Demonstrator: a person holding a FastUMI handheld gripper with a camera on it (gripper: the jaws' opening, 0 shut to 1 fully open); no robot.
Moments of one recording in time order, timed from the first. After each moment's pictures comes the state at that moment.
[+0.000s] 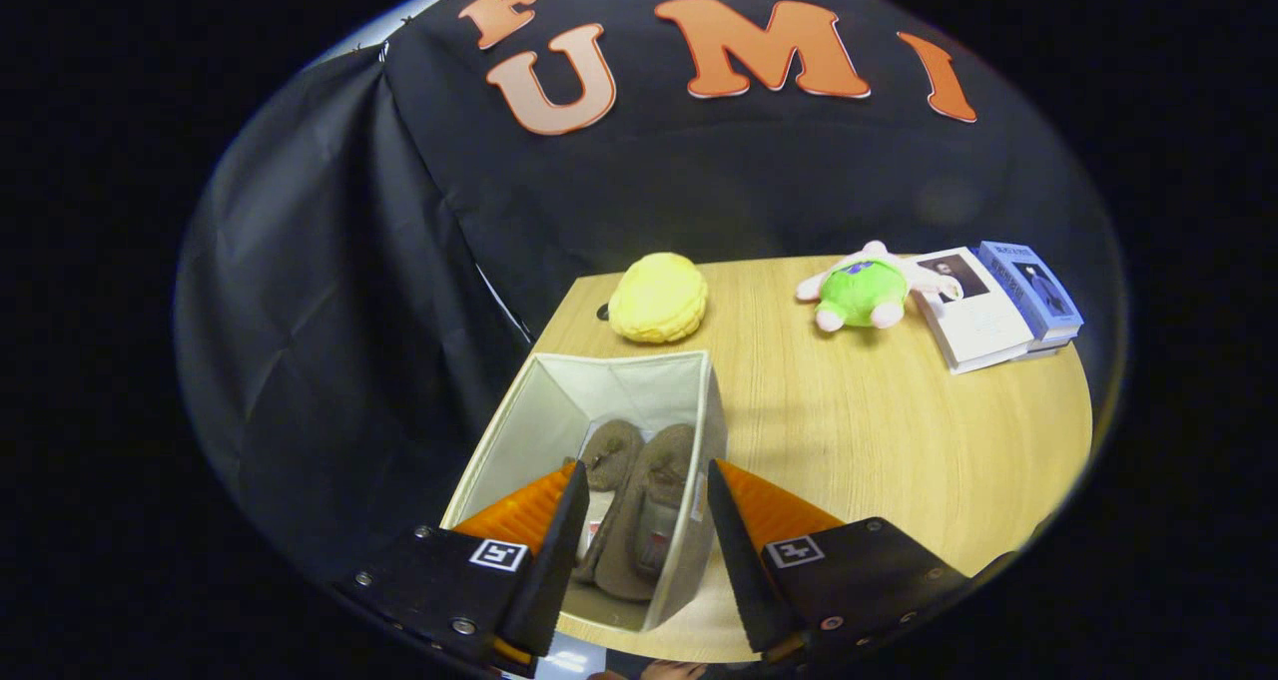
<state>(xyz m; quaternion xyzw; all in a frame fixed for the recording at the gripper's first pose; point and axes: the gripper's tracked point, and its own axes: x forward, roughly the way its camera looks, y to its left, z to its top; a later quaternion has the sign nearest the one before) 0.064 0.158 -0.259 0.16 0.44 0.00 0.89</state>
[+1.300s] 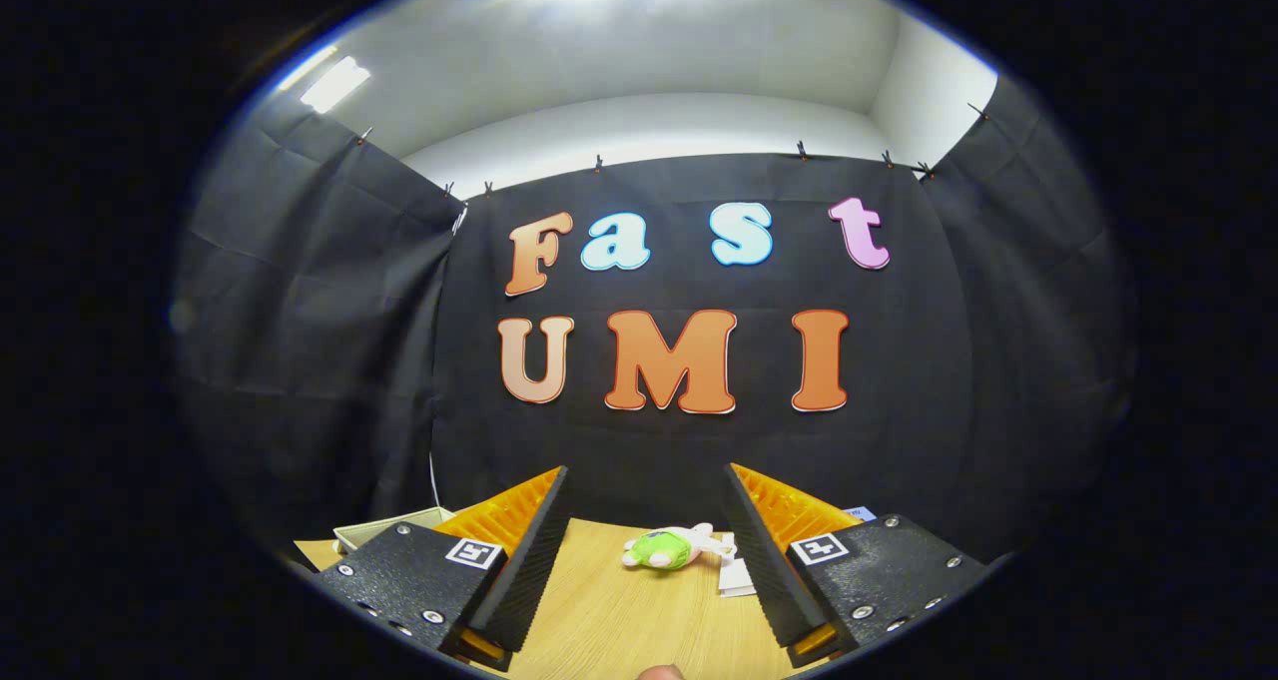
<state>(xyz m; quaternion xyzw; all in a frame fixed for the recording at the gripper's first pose) -0.059 -0.068 -0.053 0.00 0.03 -0.06 1.00</state>
